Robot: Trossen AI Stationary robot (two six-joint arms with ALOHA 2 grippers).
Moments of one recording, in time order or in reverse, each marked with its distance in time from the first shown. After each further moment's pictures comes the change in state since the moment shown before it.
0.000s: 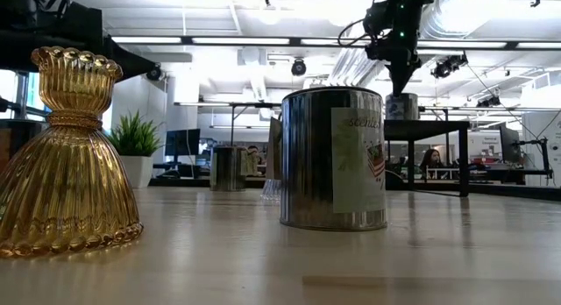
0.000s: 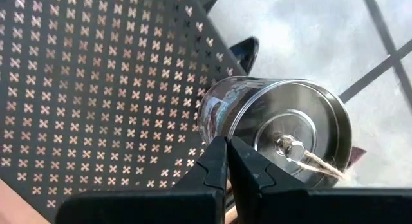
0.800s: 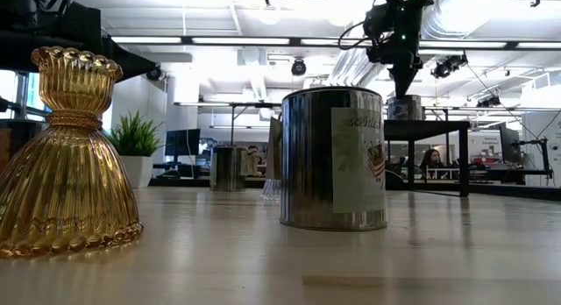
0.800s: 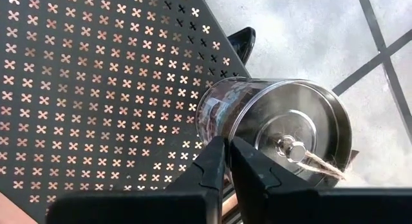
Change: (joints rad) left arm 0.000 0.000 0.000 -0.003 0.015 0.000; right arm 0.009 -0.002 -0.034 -0.002 0.045 -0.019
